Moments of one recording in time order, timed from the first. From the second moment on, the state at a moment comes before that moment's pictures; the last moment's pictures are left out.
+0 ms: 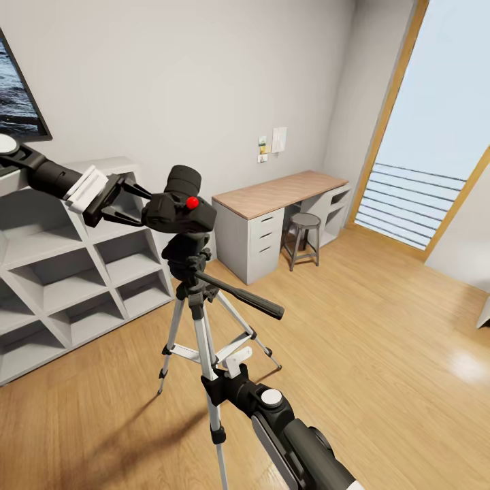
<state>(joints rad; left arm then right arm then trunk) -1.98 0.65 -1.68 -0.76 1.11 -0.30 -1.47 -0.43 0.17 0.56 -1.08 -0.16 0.33 0.12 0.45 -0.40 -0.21</state>
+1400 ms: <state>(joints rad) -2.01 0.65 -1.68 -0.77 1.11 -0.24 -1.48 -0.43 0.17 0.56 -1.08 -0.16 0.33 0.12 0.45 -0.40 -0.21</state>
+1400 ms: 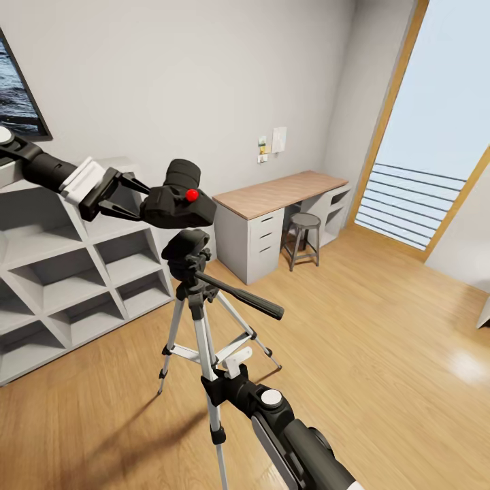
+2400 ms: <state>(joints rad) -2.02 0.69 -1.75 -0.87 1.22 -0.24 -1.49 -0.43 0.17 0.56 -1.08 -0.16 0.33 0.12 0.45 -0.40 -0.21</state>
